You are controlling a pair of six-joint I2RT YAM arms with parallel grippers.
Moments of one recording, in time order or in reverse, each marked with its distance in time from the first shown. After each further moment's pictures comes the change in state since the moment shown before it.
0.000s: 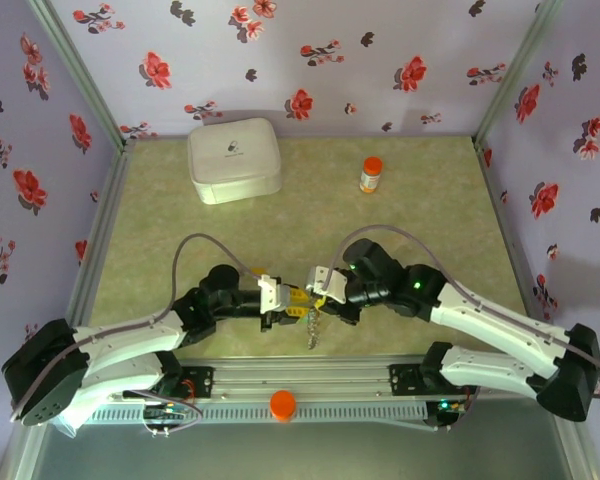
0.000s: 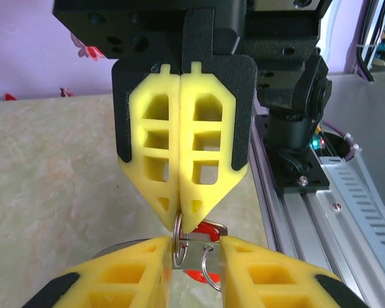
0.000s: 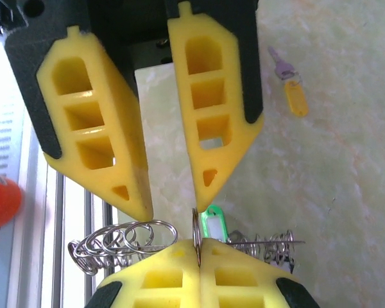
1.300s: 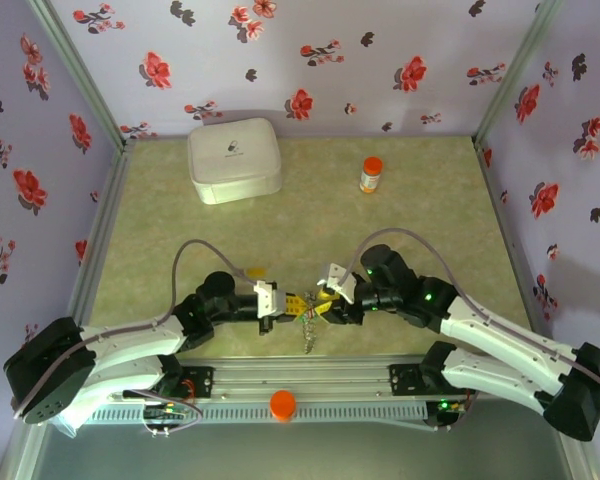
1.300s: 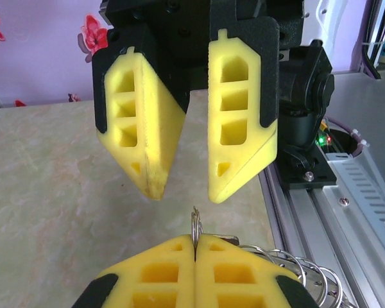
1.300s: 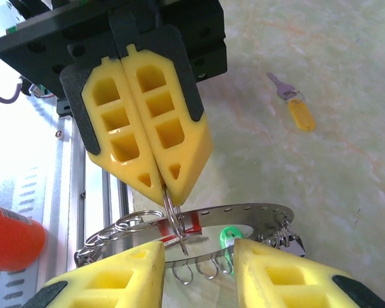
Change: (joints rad) left arm 0.001 0.016 -0.086 0.170 -0.018 -0.010; right arm -0.077 -0.138 -0.187 0.217 -0.140 0.155
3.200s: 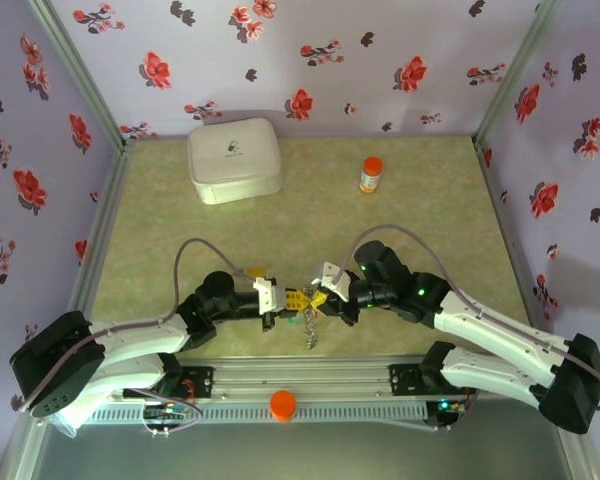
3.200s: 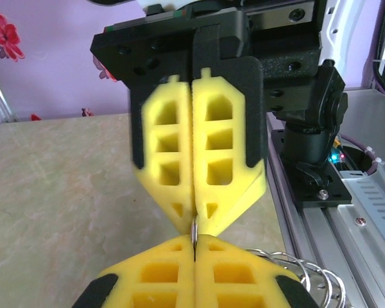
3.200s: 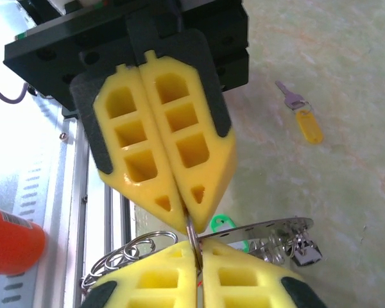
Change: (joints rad) left arm 0.006 0.055 -0.002 0.113 -0.016 -0.027; right arm 0.001 0.067 0.029 0.024 -0.028 -0.029
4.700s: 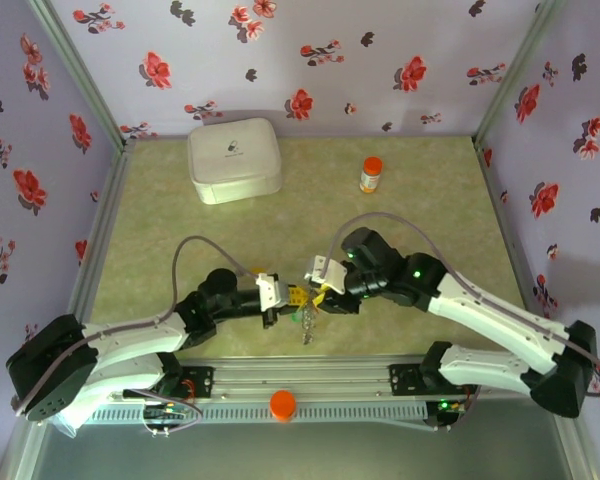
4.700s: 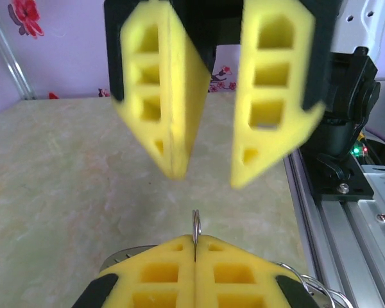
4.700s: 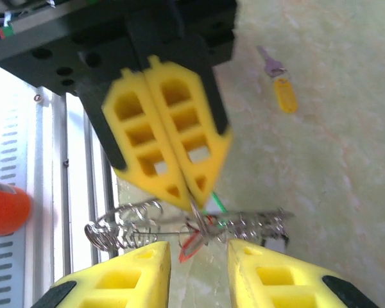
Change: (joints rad) left arm -0.006 -0.033 0.007 -0.083 -0.081 -0.013; right arm 0.033 0.080 0.225 -0.299 0.149 -0.076
